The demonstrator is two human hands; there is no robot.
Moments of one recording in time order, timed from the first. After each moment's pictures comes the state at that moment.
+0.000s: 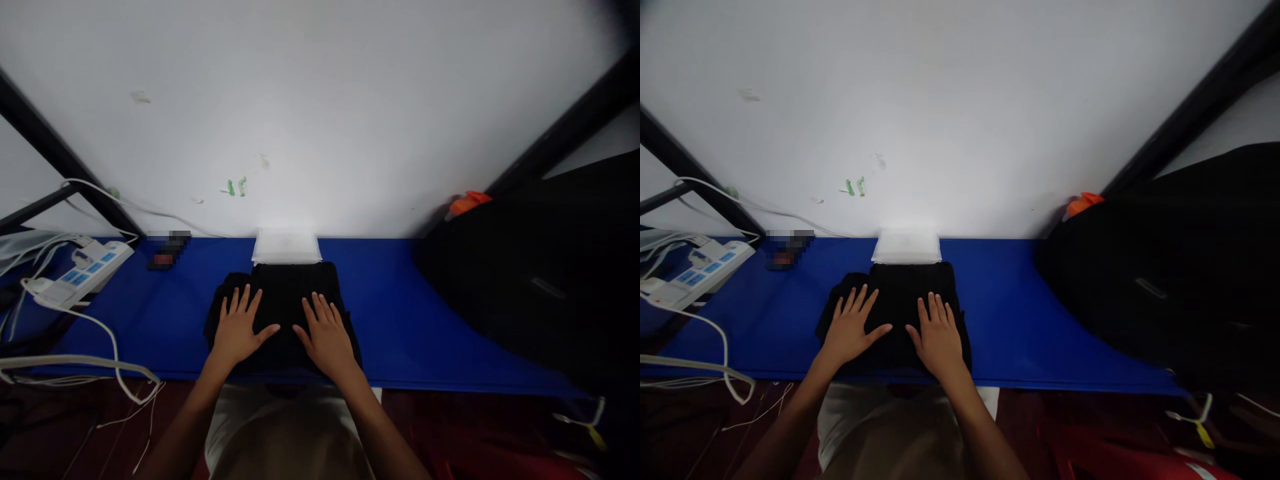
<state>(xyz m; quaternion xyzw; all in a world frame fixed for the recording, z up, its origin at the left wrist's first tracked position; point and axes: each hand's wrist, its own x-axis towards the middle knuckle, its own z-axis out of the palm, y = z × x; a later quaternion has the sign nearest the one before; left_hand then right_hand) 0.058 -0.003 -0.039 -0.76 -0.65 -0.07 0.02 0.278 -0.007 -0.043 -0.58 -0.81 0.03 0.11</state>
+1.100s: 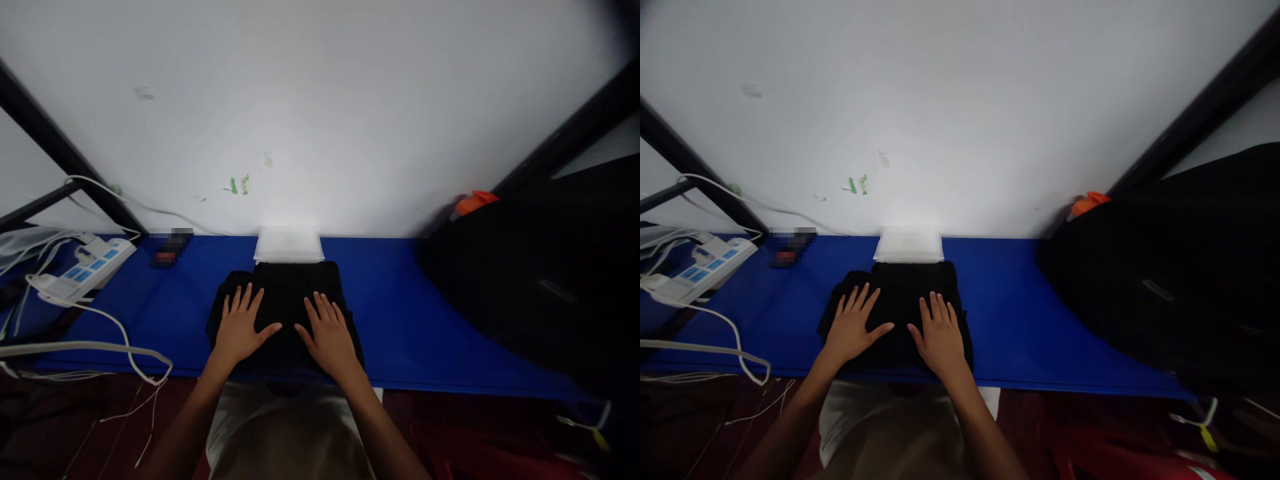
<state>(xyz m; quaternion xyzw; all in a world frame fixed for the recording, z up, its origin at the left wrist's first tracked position) 0.058 -0.004 -0.040 -0.76 -0.64 -0.09 0.01 0.279 -0.007 -0.043 -0.57 -0.81 0.03 0.12</state>
